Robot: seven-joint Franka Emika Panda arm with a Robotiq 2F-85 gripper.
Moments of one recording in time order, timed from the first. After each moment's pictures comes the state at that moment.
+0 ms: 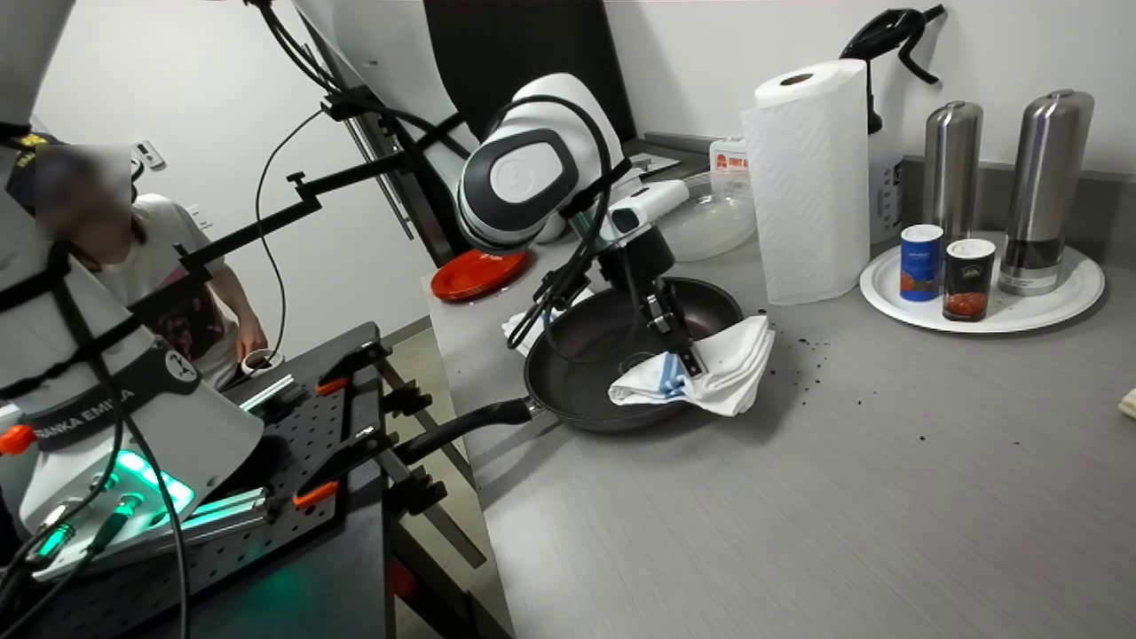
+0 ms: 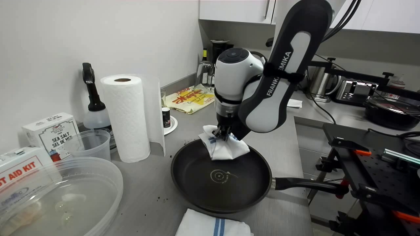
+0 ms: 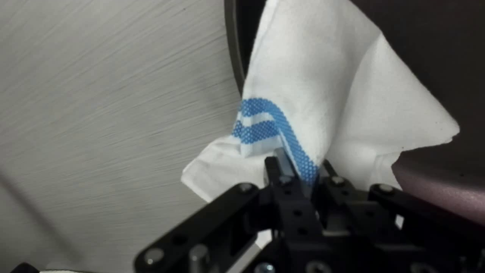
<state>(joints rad) 0.47 0.90 -0.57 -2.16 0.01 3.02 0.55</state>
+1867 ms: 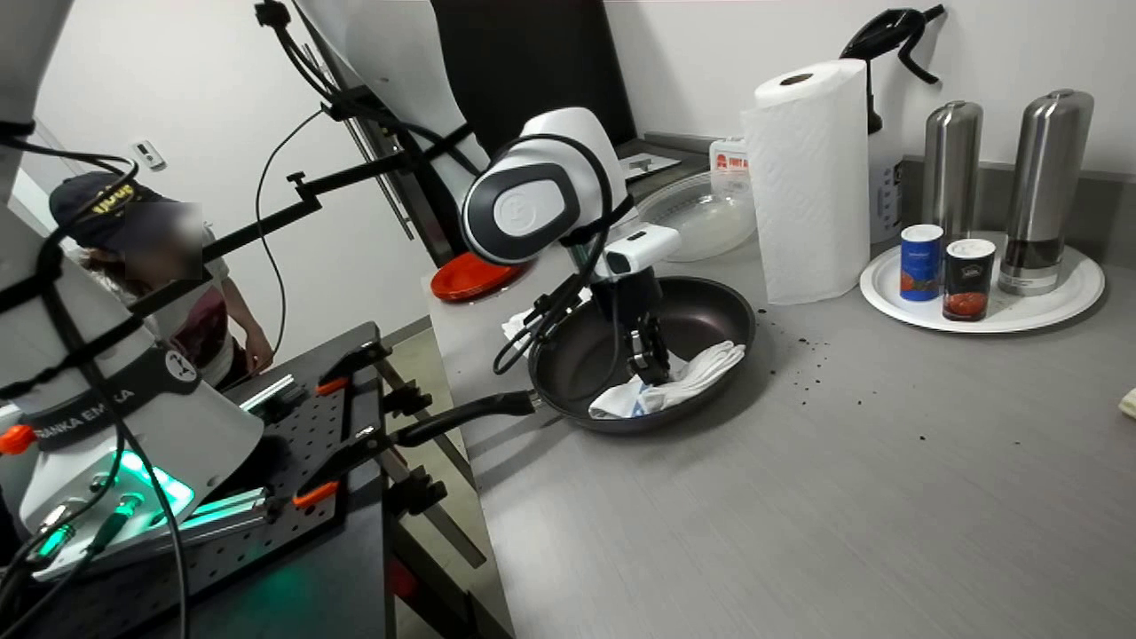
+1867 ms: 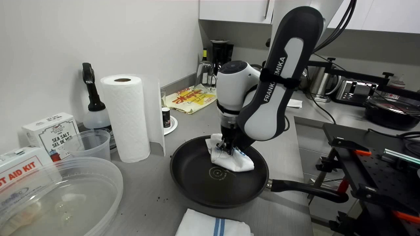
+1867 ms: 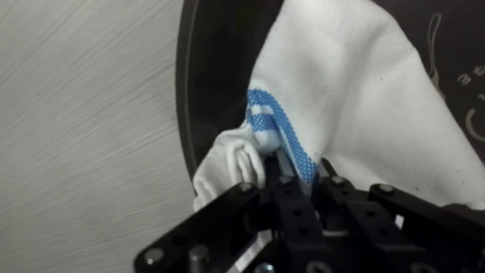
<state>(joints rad) 0.34 0.91 -0.42 -2.15 0.05 2.97 0.55</state>
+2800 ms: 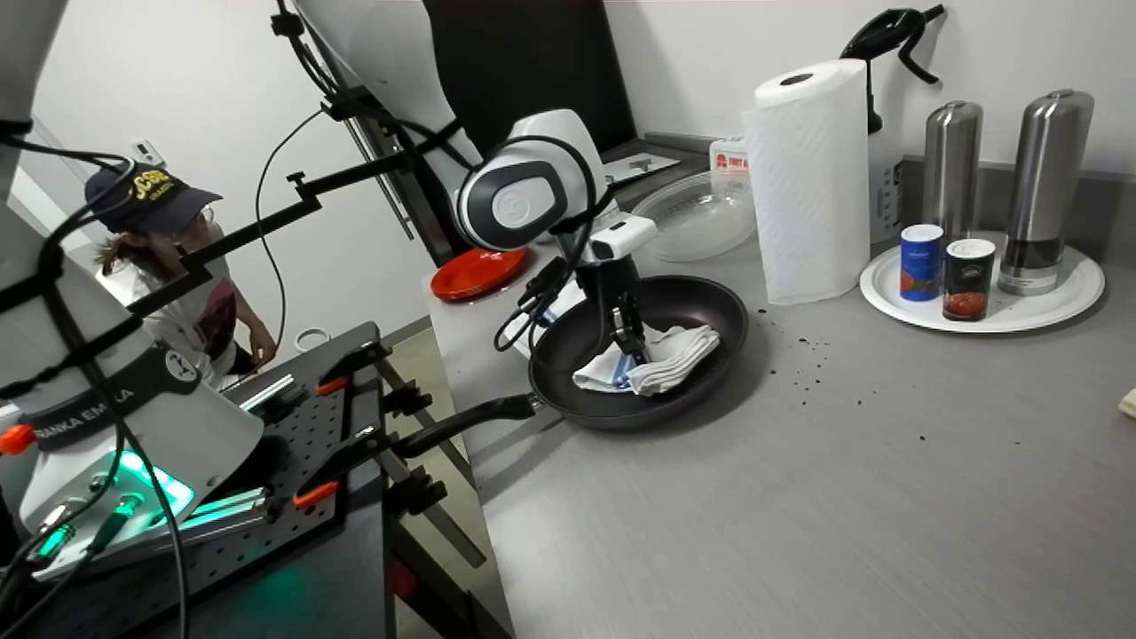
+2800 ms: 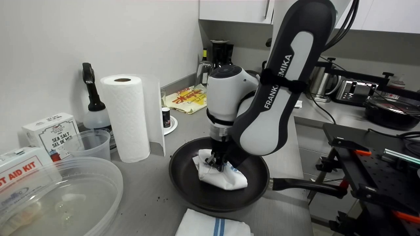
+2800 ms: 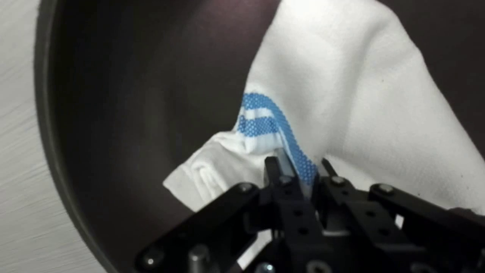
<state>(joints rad) 0.35 0.89 -0.31 -2.13 0.08 2.97 0.55</state>
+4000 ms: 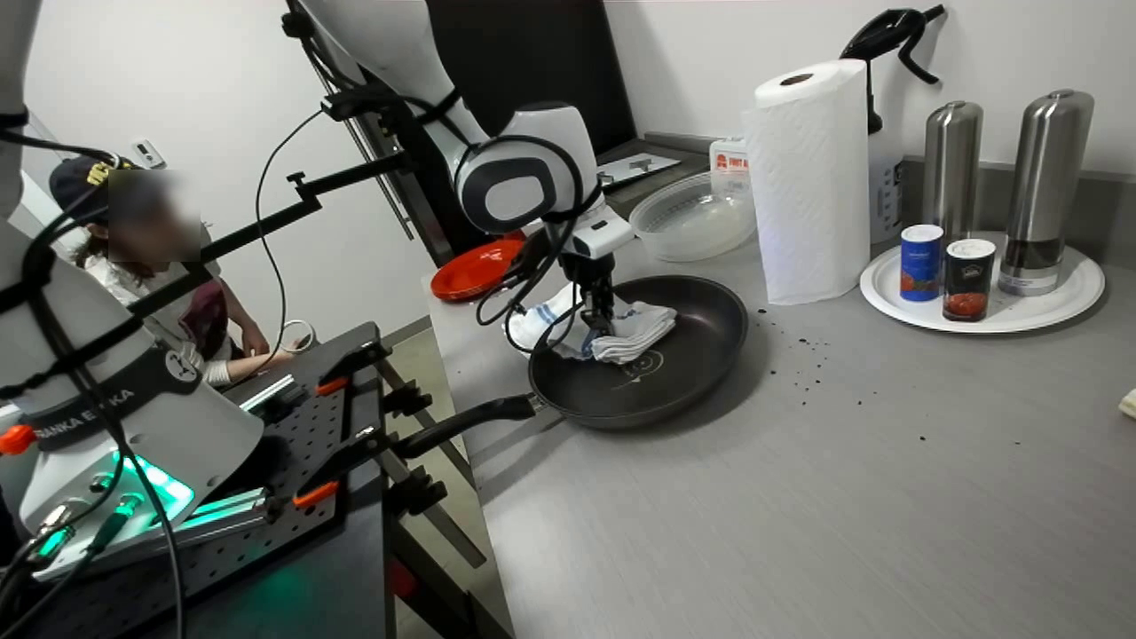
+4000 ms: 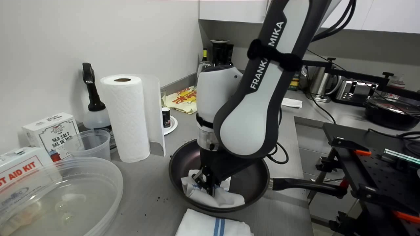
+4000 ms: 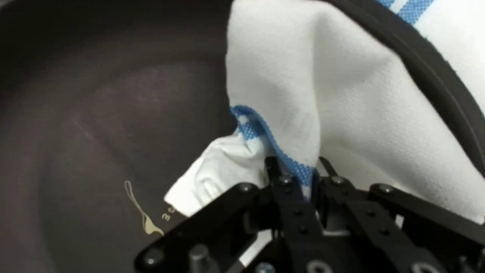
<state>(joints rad) 0.19 0.84 -0.05 -2.10 0.23 2.89 0.54</state>
